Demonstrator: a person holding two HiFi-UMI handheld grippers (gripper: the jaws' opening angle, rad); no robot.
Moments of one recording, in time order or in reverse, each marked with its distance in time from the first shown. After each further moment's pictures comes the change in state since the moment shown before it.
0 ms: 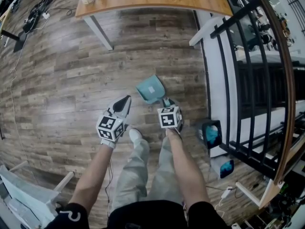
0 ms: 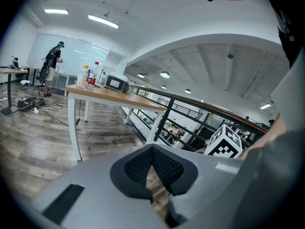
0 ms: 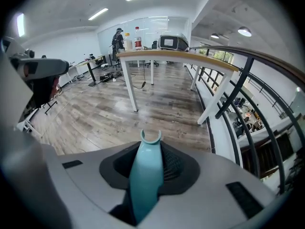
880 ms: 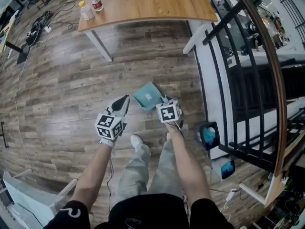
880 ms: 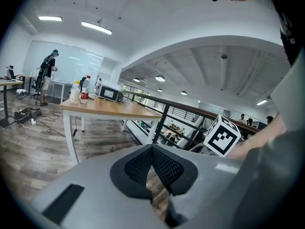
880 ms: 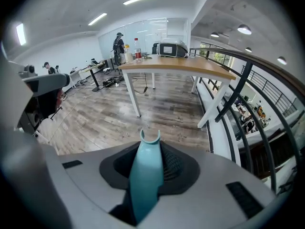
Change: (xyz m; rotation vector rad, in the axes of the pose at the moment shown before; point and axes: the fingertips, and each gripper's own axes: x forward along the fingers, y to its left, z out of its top) left arm -0.024 -0.038 0.070 0.063 -0.041 -0.020; right arm -0.078 -0.012 0.060 0.017 -0.014 0.036
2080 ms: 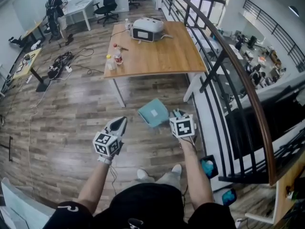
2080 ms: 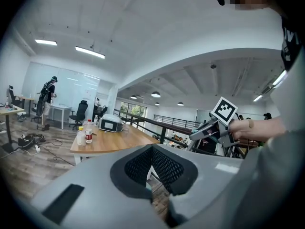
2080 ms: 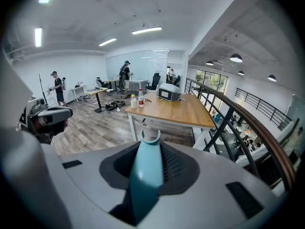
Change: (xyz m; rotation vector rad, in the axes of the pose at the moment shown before) left arm -0.154 -0.055 0.195 0.126 -0.172 0.013; right arm -0.294 0.006 0.176 -0.052 -0.294 -0.035
